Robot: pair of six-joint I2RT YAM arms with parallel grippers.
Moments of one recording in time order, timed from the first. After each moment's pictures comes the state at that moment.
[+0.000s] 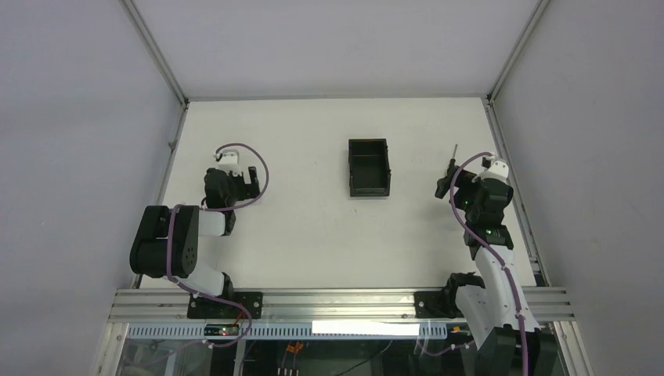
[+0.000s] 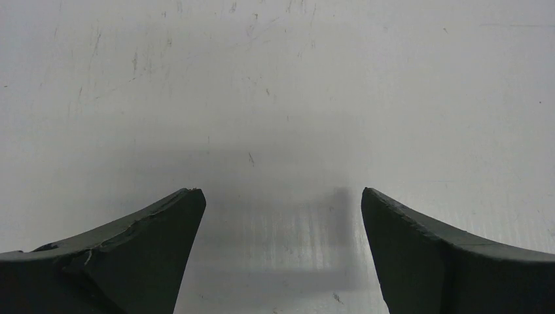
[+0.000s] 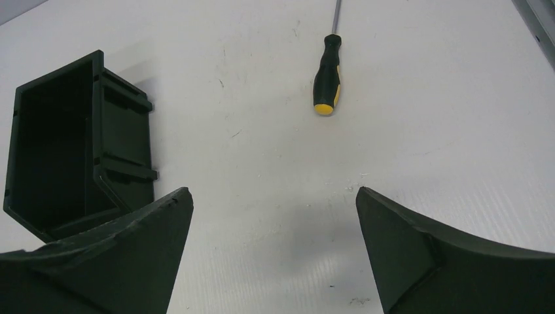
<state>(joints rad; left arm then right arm) -0.02 1.54 0.38 0.86 0.05 -0.05 -0.11 0.76 0.43 -0.08 -0.06 0.28</state>
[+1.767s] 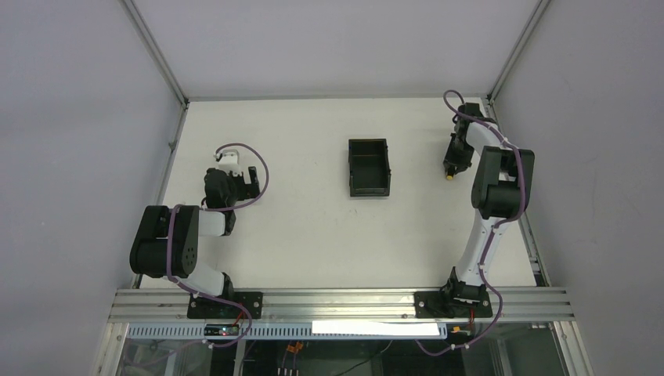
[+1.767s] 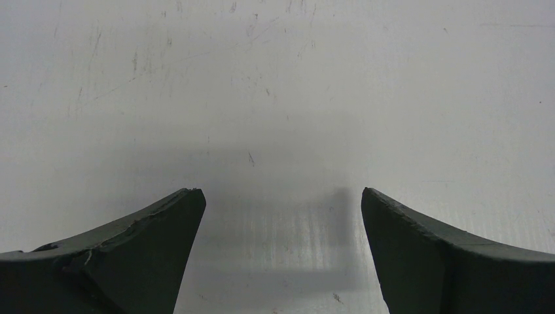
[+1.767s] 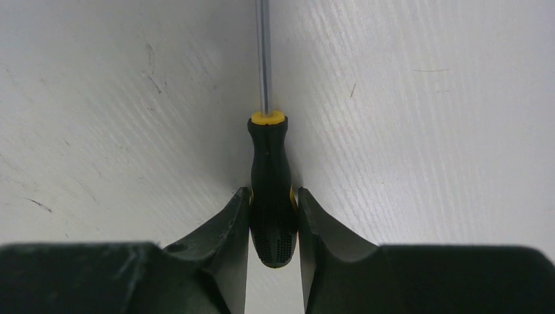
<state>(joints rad) -0.02 1.54 0.38 0.86 0.05 -0.05 -0.11 2.07 1.54 -0.74 0.14 0.25</state>
